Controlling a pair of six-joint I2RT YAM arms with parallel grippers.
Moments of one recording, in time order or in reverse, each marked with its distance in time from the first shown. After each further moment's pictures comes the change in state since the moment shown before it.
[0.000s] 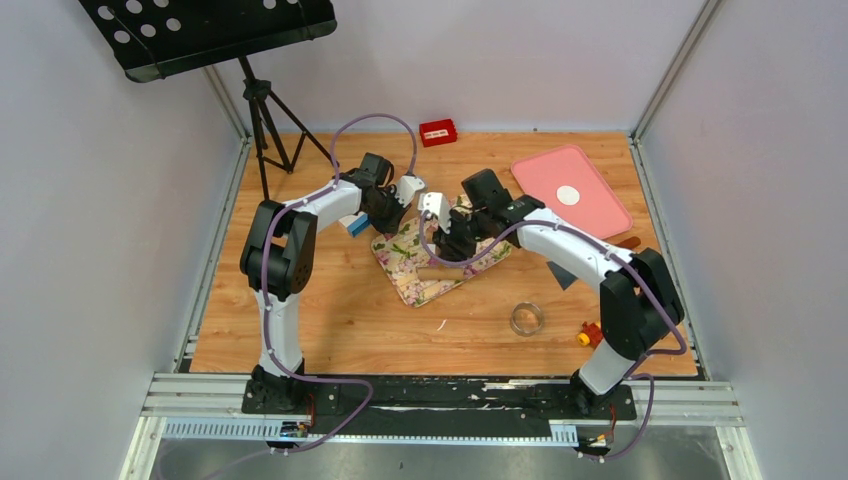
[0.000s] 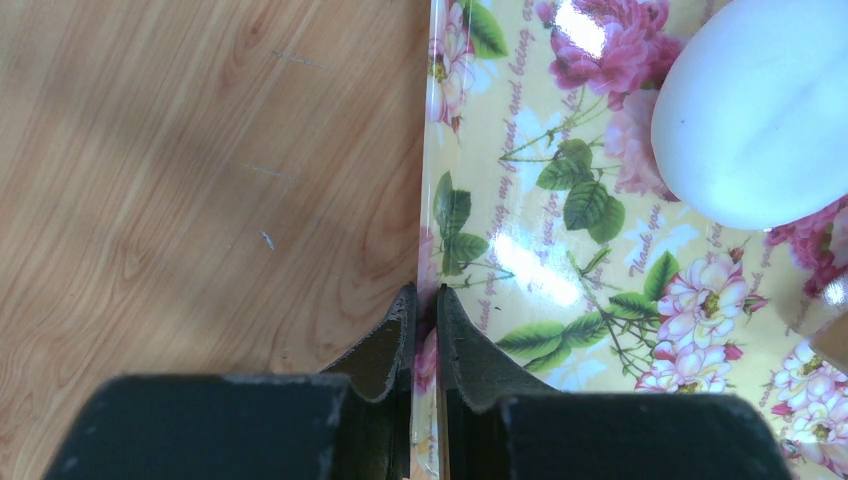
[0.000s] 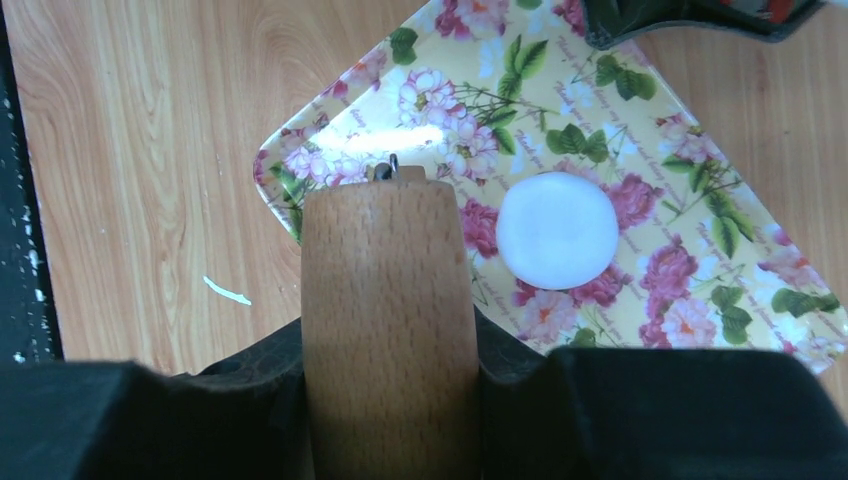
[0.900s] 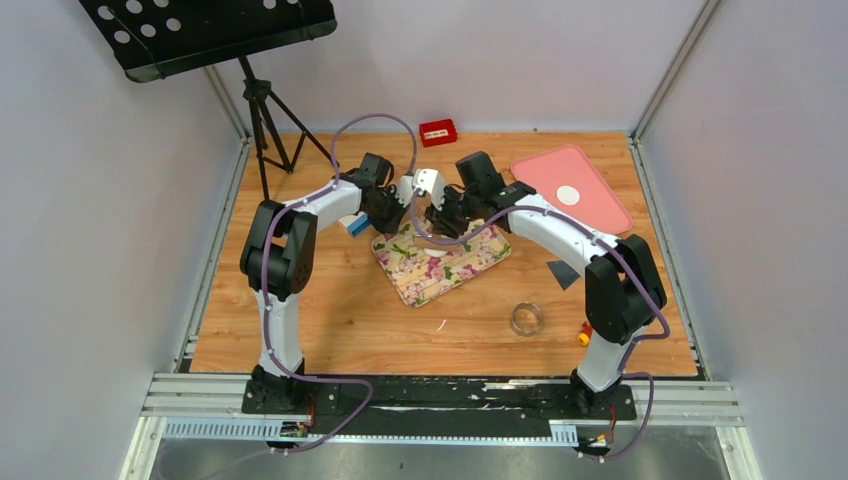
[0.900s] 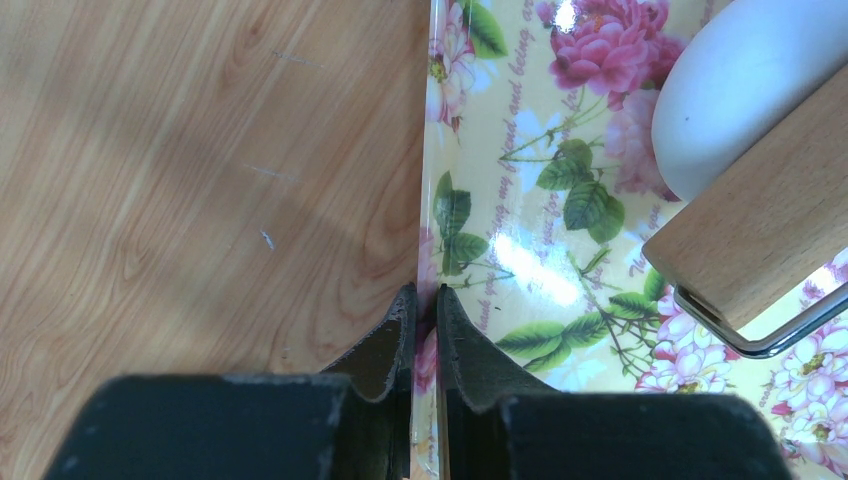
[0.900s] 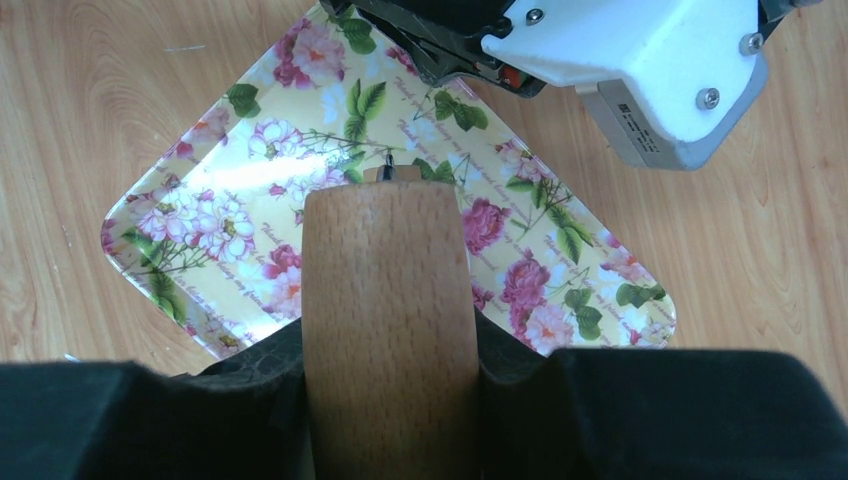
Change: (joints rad) left arm 0.000 0.000 0.000 0.000 0.000 0.000; right arm -0.022 0.108 0.156 0.079 0.130 0.048
